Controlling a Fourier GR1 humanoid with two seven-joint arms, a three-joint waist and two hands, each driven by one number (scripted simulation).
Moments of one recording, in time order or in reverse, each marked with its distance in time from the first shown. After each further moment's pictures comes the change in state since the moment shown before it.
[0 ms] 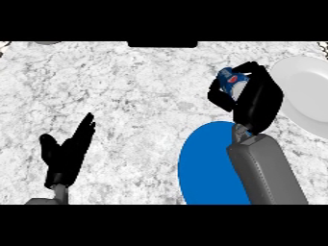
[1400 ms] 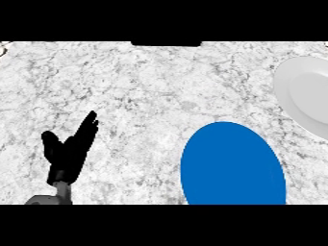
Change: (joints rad) left arm -0.019 -0.021 0.015 0.007 -0.006 -0.029 0.010; right arm -0.106 -0.497 -0.541 0.706 -0.743 -0.373 -0.795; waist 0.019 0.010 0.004
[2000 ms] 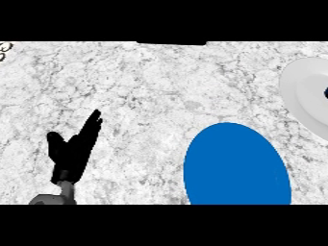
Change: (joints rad) left arm -0.007 -0.013 -0.020 -0.010 -0.024 0.003 -0.009; right arm -0.075 -0.094 -0.098 0.343 -0.122 0.295 -0.188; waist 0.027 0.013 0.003
